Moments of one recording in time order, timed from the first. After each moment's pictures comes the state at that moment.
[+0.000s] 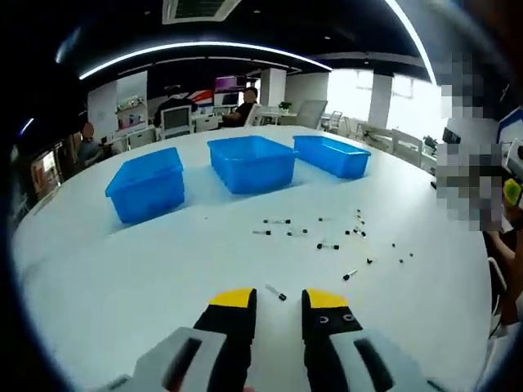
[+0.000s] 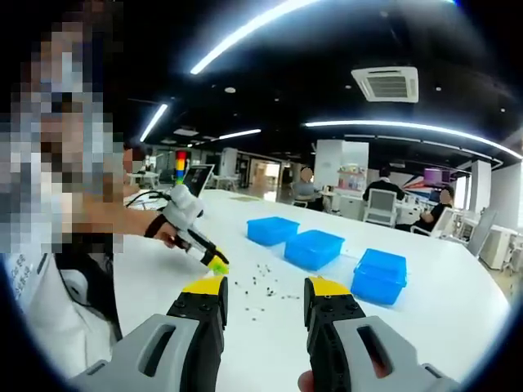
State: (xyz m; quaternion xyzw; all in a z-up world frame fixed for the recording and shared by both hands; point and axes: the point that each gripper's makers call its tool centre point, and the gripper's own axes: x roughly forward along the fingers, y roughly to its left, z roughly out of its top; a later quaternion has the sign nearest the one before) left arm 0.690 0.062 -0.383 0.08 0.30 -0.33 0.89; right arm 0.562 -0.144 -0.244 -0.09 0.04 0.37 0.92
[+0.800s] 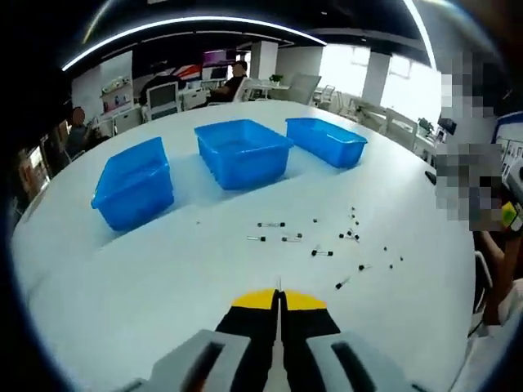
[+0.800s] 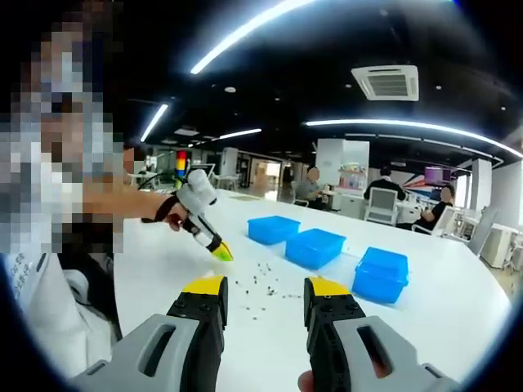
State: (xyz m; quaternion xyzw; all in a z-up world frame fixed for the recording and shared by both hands) left arm 0.695 0.061 -0.352 0.08 0.35 -0.35 0.86; right arm 0.562 -0.144 -0.245 -0.08 0.04 0.37 0.92
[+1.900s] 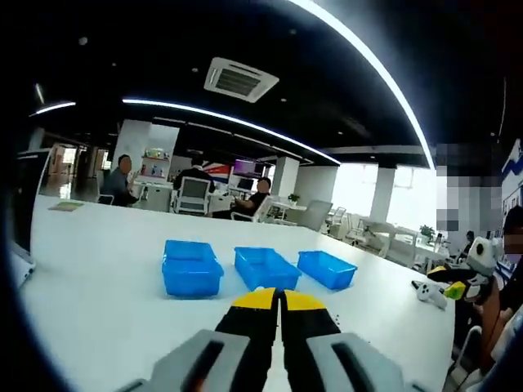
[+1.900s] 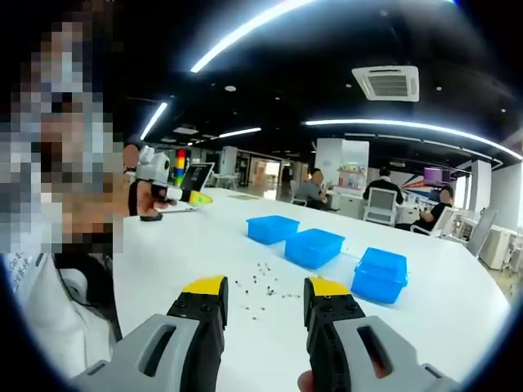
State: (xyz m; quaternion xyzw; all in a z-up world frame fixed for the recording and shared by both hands) left arm 0.656 0.102 -0.239 -0.08 0.09 -0.32 0.94; right arm 0.562 -0.143 -0.245 -0.09 0.04 0.37 0.92
